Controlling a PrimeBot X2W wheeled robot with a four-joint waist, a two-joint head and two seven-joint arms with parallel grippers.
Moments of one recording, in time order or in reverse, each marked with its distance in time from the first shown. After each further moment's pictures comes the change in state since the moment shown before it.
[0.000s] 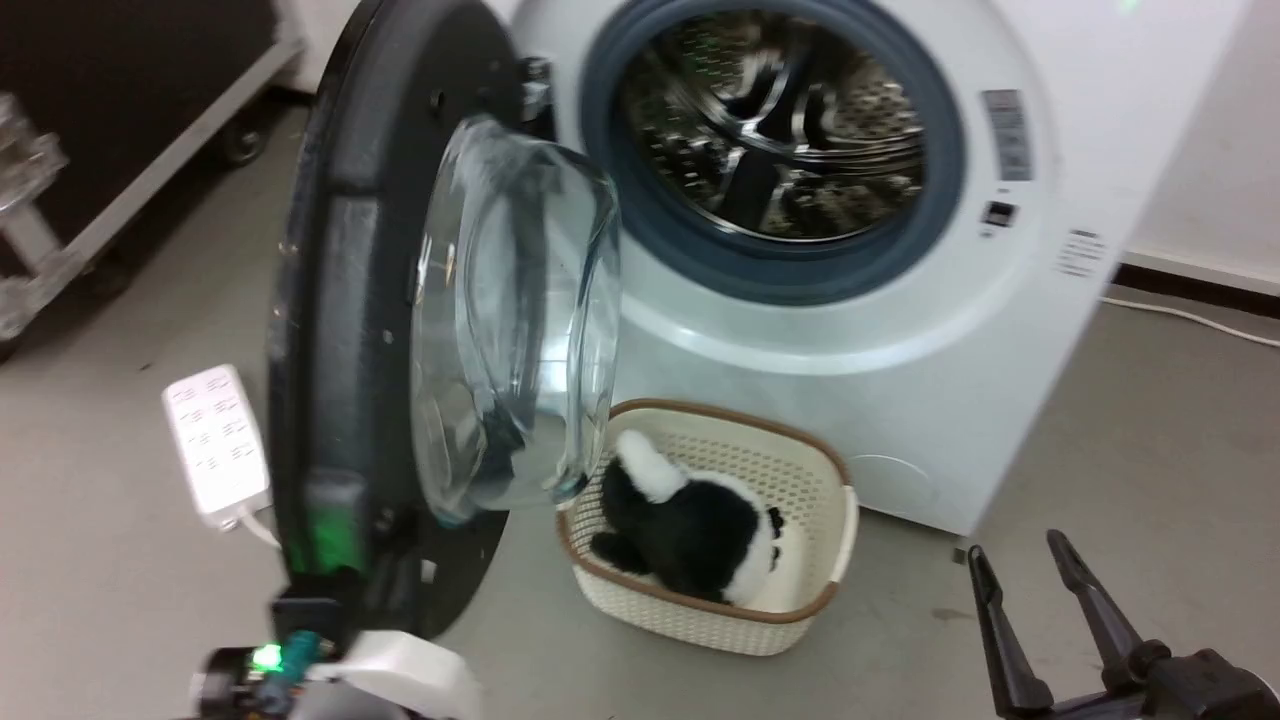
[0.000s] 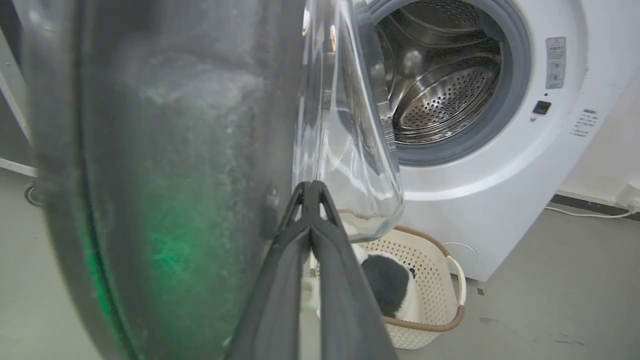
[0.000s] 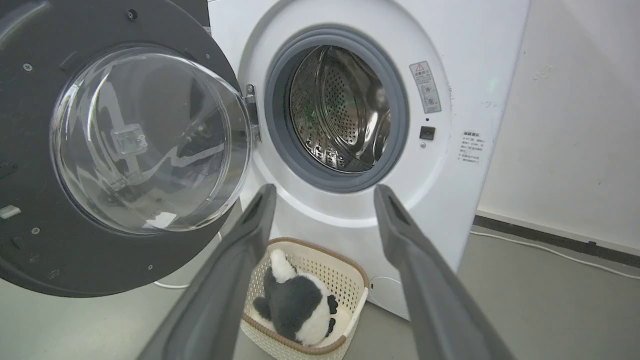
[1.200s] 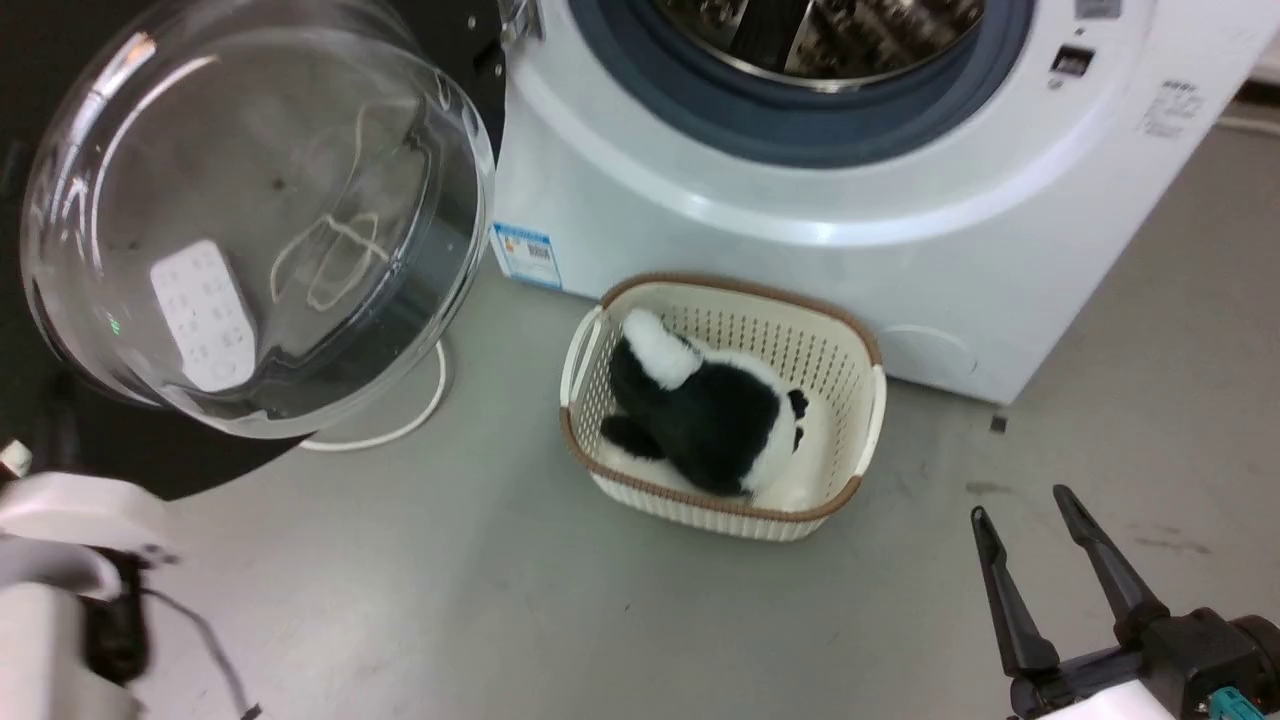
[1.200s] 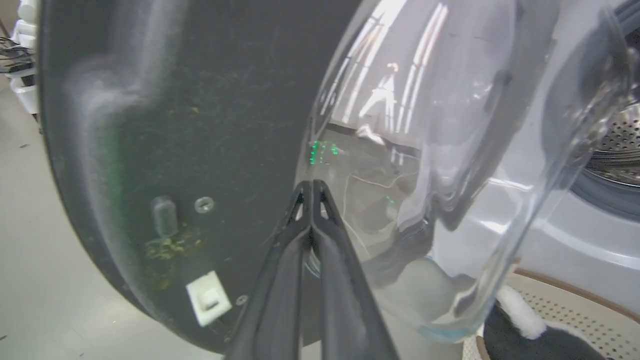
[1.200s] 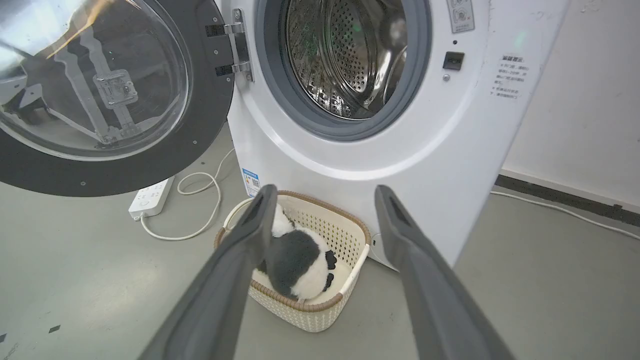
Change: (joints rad) left arm -0.336 0.272 0.310 0.378 -0.170 -0.110 -0.085; right arm -0.069 -0.033 0.008 0.005 -0.070 0.000 0.000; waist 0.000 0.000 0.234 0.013
